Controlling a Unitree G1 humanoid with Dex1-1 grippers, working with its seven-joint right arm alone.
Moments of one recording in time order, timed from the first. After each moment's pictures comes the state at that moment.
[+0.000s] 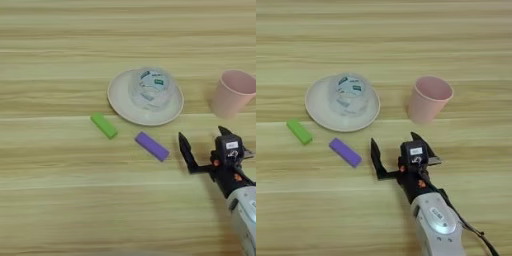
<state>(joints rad) 0.30 -0.15 -0.11 -0.21 0.06 0.02 0.23</state>
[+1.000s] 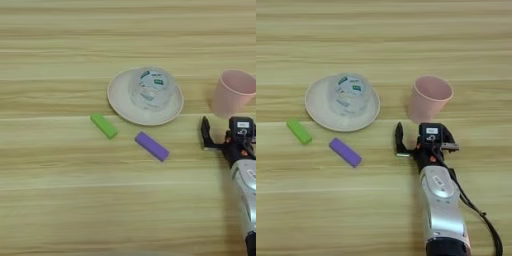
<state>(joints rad) -0.02 -0.20 -0.23 0.27 0.02 -0.08 0.07</state>
